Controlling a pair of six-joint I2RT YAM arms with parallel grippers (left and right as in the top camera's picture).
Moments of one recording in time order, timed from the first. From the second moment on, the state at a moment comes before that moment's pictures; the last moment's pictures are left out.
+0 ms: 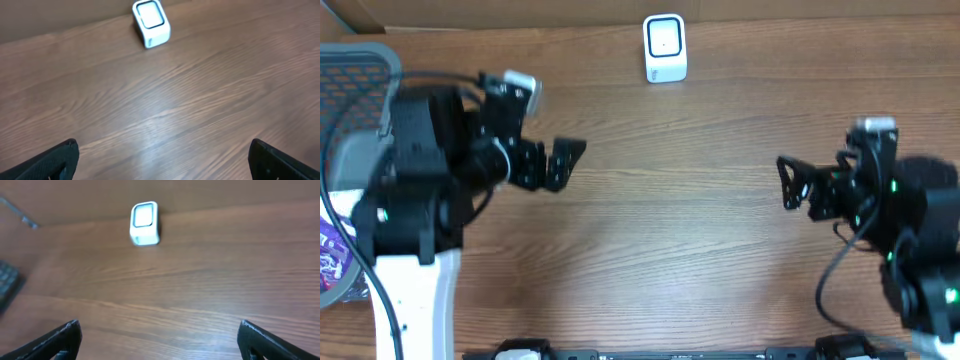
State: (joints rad) left arm 0.00 1.25 1.61 -1.15 0.41 0.19; right arm 0.14 0.89 1.09 -0.76 -0.23 0.20
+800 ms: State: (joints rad) left arm 0.66 1.51 1.92 -1.25 -0.09 -0.46; right arm 0.14 1.09 1.16 -0.80 -0.43 0.20
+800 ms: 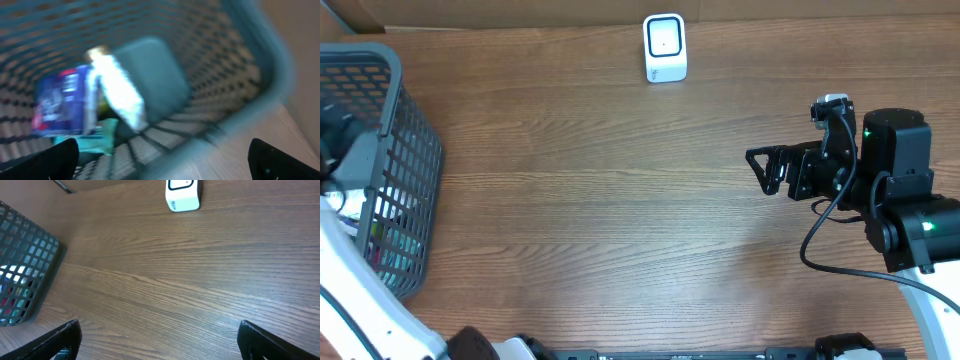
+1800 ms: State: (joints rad) left arm 0.89 1.84 1.55 -1.05 -0.20 -0.41; right arm 0.14 1.22 1.16 -0.83 -0.43 0.20
